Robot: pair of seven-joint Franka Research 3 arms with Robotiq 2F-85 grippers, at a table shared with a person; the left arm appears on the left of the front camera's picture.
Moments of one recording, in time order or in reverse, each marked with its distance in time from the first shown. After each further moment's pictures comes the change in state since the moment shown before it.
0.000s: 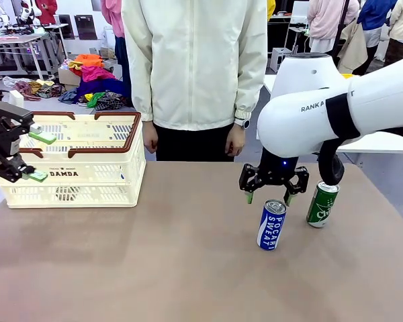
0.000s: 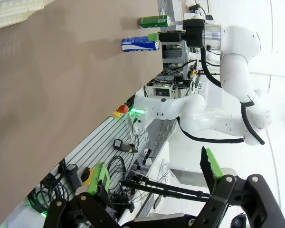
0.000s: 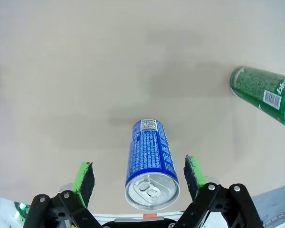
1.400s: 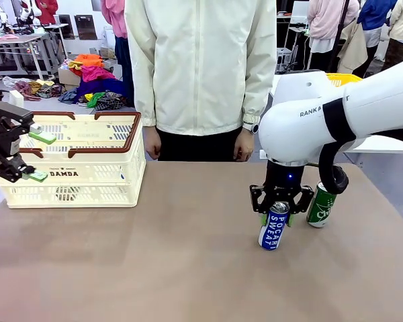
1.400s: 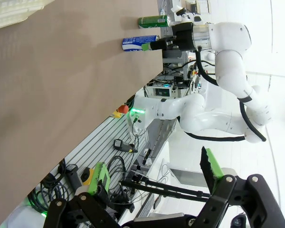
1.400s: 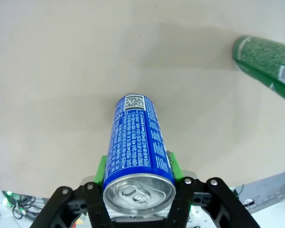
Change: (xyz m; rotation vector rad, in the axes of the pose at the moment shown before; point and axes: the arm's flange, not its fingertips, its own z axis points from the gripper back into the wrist) left arm 0.000 0.000 0.000 0.000 0.000 0.000; right arm -0.007 -0.012 -0.029 -0.041 0.143 0.011
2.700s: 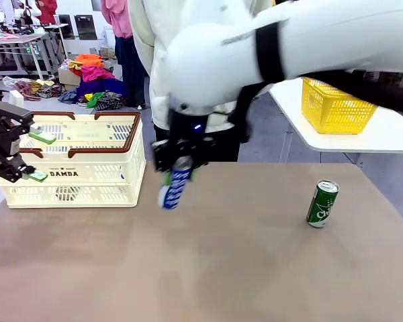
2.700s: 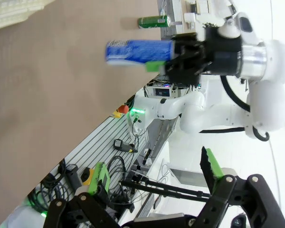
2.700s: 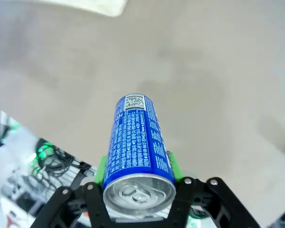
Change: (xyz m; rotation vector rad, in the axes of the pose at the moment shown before) left arm 0.000 0.000 0.000 0.000 0.000 0.000; right arm -0.041 0.231 0.098 0.129 -0.131 0.532
